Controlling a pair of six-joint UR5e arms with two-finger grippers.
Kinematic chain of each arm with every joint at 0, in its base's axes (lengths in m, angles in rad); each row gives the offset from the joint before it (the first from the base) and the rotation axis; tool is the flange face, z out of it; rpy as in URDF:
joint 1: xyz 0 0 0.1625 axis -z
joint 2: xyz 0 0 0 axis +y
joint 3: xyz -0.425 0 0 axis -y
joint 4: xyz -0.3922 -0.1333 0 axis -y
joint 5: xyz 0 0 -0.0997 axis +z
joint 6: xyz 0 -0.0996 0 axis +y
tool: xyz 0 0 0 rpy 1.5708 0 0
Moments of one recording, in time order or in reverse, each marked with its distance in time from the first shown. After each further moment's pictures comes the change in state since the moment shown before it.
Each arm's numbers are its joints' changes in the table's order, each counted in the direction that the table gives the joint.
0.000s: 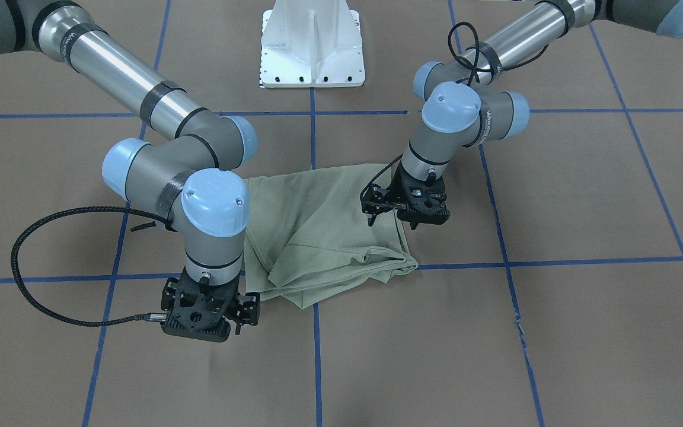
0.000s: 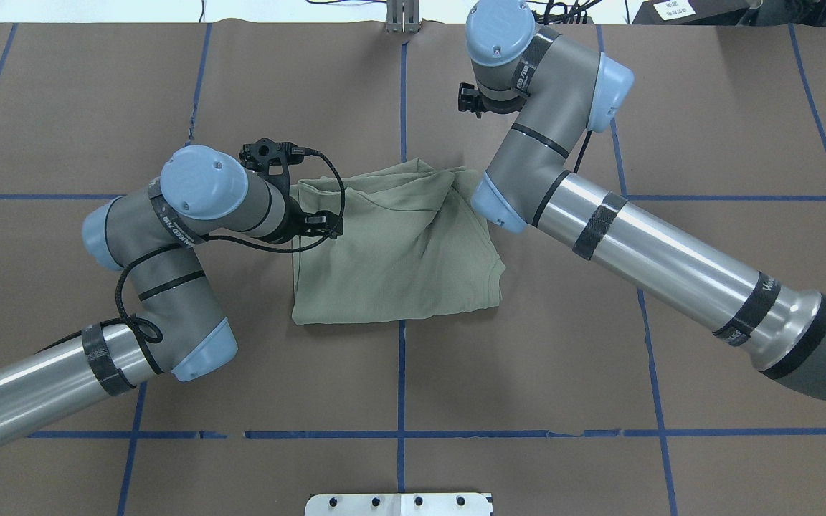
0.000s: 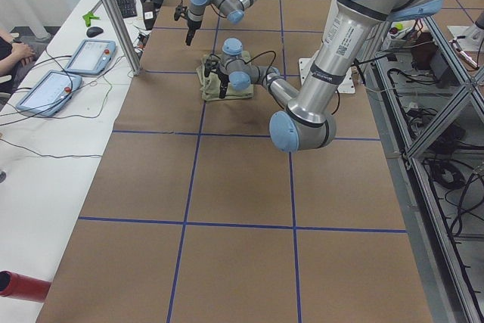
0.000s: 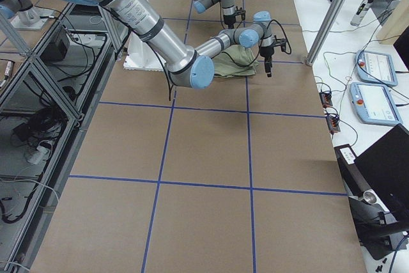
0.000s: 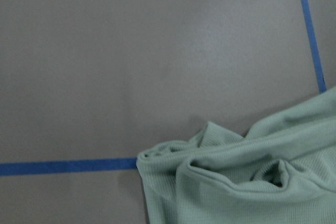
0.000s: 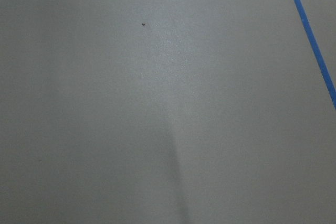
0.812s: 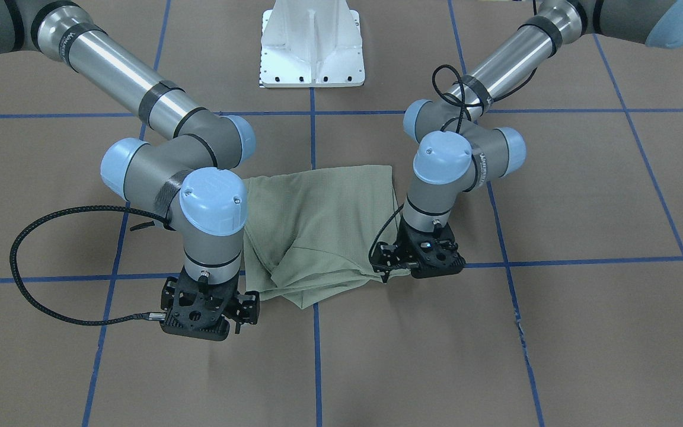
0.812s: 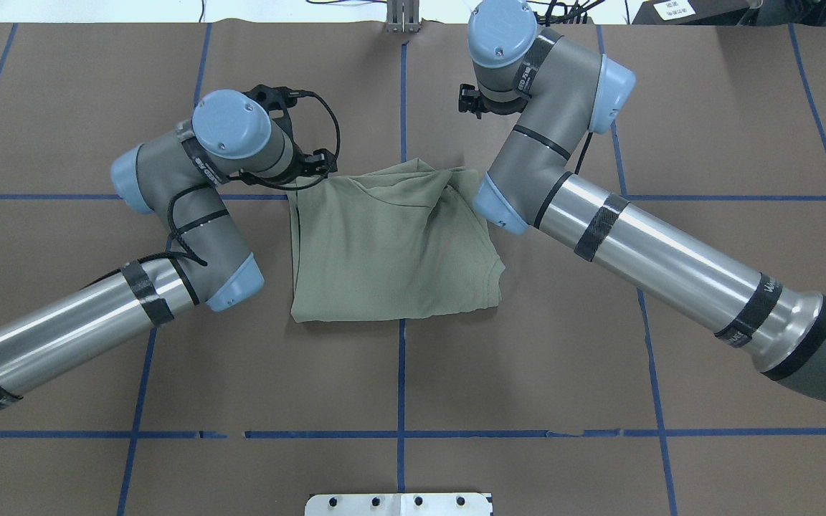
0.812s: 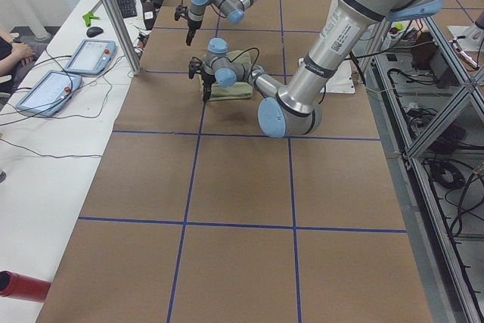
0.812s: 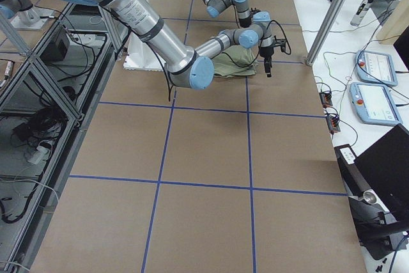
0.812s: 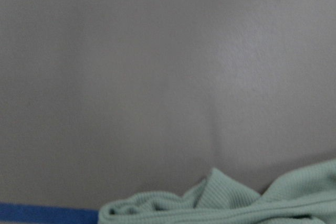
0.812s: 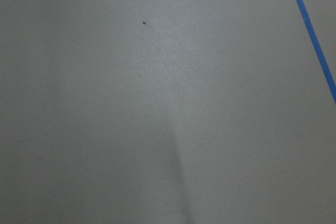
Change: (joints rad) left arm 0.122 0.155 0.267 0.002 -0.067 0.063; right arm 0.001 0.006 0.005 0.004 0.000 0.000
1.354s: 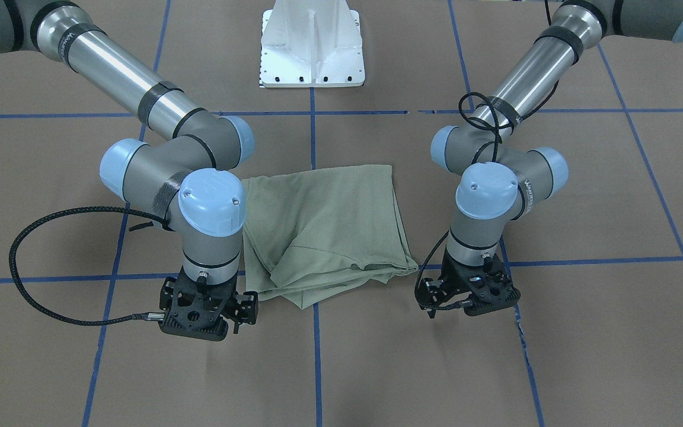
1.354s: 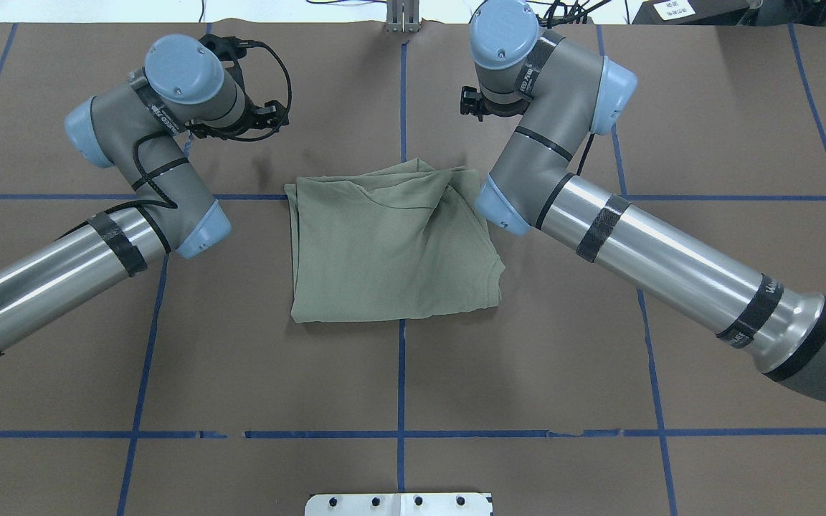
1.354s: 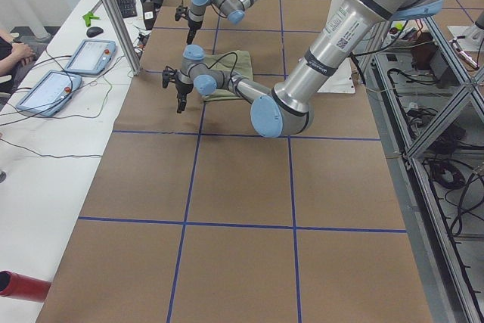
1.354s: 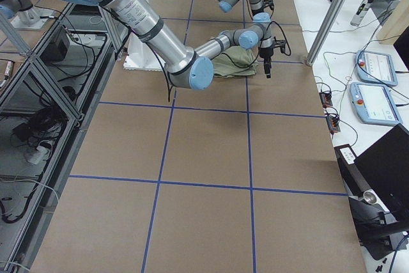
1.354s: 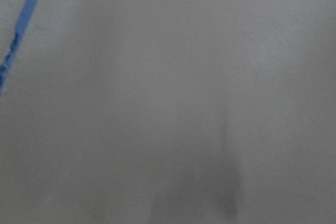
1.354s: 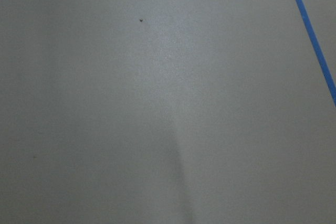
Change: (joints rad) left arm 0.111 0.011 0.076 -0.008 0.007 -0.108; right arm -0.003 0.006 0.000 0.000 -0.021 0.011
